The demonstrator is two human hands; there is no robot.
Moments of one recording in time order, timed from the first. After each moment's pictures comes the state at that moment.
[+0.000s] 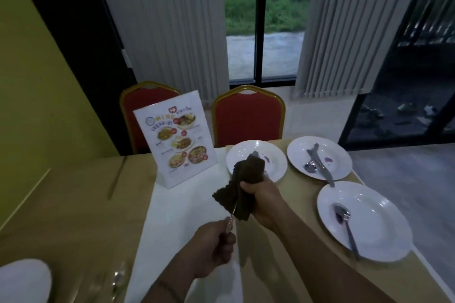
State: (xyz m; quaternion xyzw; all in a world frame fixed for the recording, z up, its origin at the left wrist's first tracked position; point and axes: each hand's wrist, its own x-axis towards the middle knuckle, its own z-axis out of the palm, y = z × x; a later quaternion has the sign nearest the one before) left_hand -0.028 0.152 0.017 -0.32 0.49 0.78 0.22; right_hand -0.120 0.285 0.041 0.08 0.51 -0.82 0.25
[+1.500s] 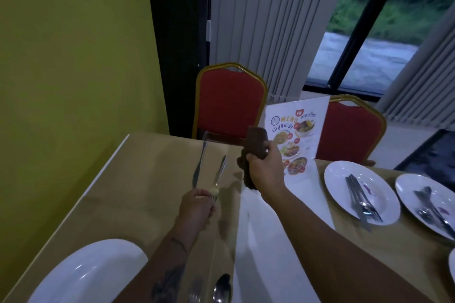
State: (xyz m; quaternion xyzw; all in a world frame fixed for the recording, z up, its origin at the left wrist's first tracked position) left_hand -0.058 -0.170 -0.047 -0.45 0.61 0.66 -0.03; right_hand -0.142 -0.047 0.059 -0.02 0.79 -0.61 0.08
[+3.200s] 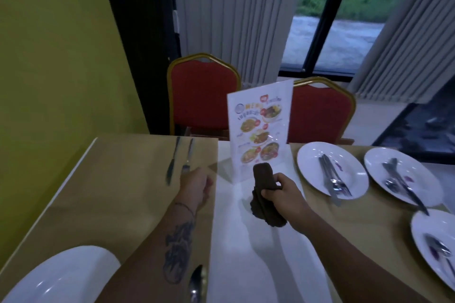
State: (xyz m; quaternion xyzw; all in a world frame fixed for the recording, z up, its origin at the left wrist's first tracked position) left_hand -0.137 -0.129 -0.038 -0.49 0.52 0.70 0.00; right_hand -0.132 0.094 0.025 0.01 0.82 -0.52 0.22
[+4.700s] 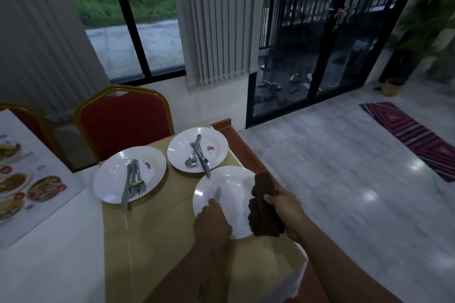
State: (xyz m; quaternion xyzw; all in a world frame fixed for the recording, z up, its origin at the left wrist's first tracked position) left_hand -0.125 0.458 -0.044 -0.01 0.96 0.26 0.12; right_hand -0.102 0.639 -0.007 0.29 0.67 -0.67 0.09
